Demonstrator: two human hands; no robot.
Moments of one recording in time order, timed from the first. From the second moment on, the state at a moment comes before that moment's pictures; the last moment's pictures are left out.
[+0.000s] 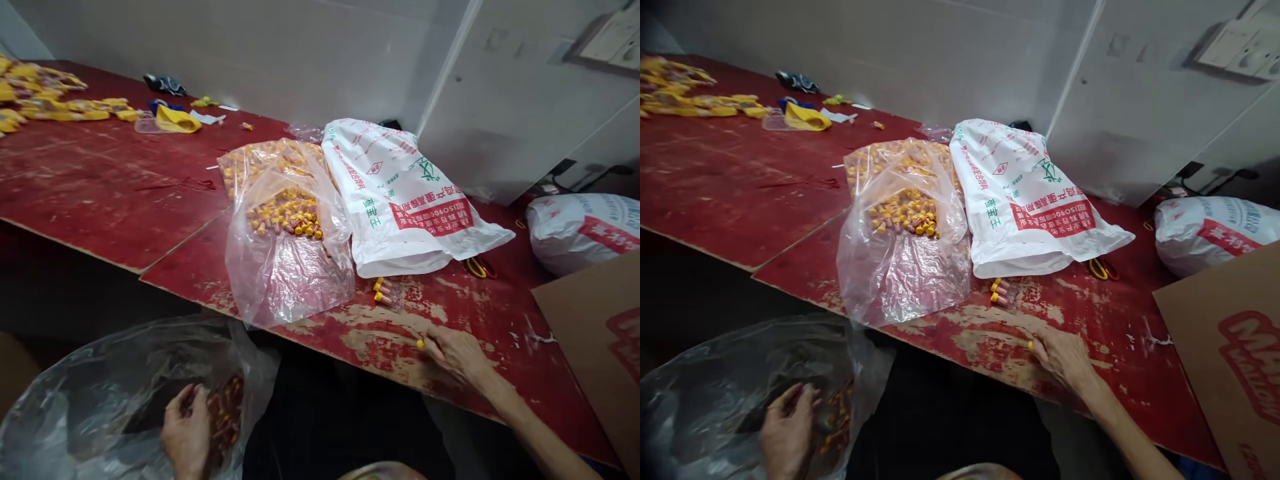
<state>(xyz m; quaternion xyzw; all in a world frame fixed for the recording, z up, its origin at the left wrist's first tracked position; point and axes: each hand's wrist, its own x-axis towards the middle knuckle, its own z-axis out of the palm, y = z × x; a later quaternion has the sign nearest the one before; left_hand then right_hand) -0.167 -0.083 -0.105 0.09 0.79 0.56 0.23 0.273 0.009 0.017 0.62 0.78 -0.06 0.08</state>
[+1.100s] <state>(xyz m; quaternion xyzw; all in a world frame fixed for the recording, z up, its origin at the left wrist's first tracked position) 0.049 -0.049 -0.018 -0.02 0.40 0.51 0.76 0.204 0.064 -0.022 0.61 0.78 0.10 -0.11</state>
